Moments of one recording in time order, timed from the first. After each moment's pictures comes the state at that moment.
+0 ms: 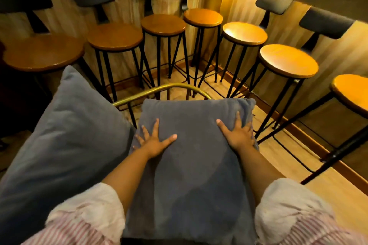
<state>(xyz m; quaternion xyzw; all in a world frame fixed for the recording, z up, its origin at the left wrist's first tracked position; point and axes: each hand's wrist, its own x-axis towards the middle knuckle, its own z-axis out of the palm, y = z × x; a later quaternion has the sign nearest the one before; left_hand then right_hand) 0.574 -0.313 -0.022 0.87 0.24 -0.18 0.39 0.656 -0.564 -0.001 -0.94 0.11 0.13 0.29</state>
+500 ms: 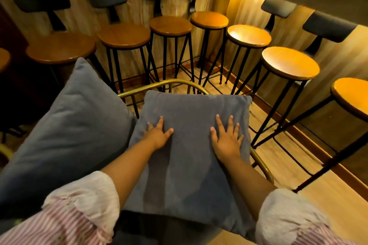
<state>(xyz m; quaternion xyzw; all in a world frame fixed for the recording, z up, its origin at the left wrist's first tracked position) 0.546 -0.352 0.004 0.89 0.25 -0.18 0.32 0.589 -0.573 -0.001 -0.98 -0.05 0.06 0.19</state>
